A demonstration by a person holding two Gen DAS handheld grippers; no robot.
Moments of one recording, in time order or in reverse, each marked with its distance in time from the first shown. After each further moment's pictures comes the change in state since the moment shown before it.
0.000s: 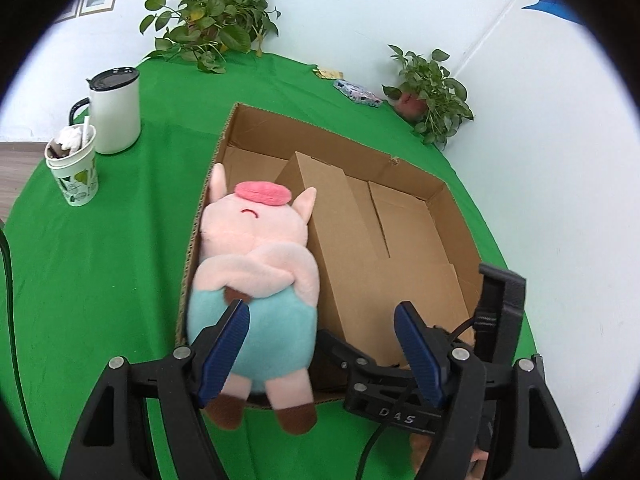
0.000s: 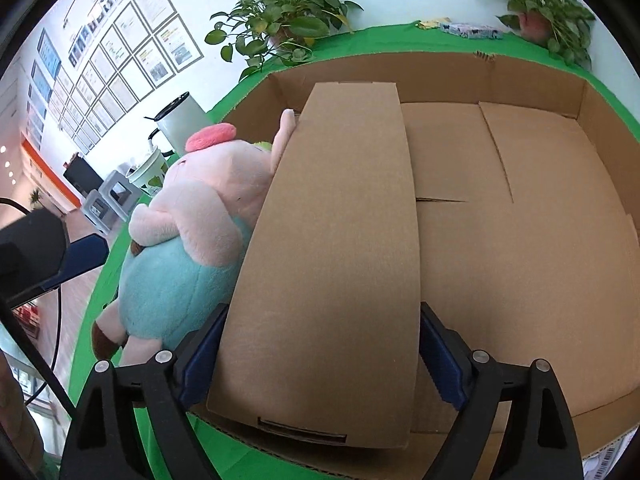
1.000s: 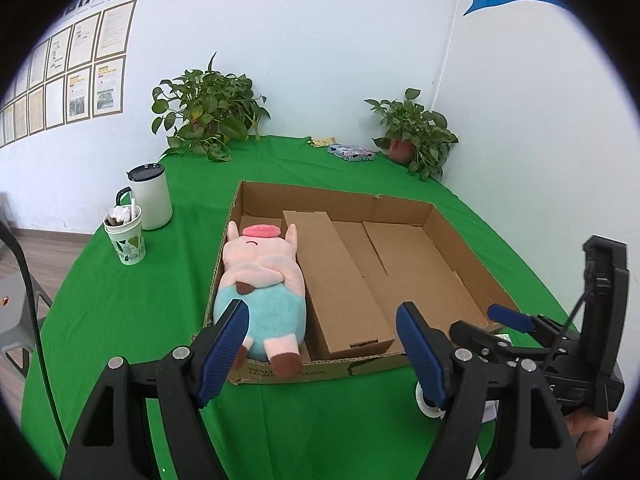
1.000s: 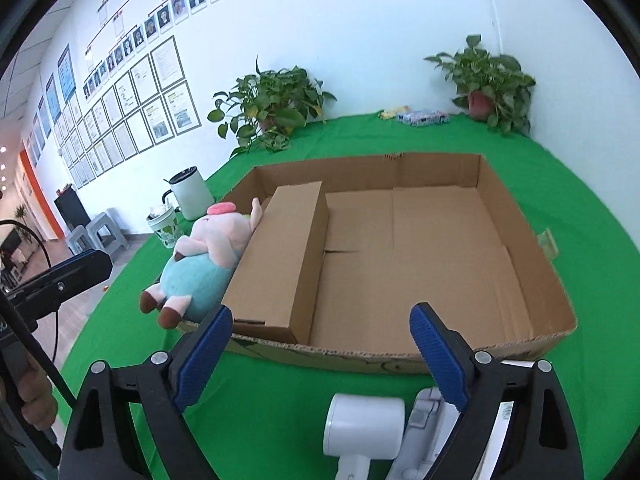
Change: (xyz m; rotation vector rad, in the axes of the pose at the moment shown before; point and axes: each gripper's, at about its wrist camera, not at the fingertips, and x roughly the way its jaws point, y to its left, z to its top) left arm -0.071 -0.065 -0.074 0.207 -0.282 0.148; right arm -0.168 -0.040 -0.057 -0.015 -0.257 -0.066
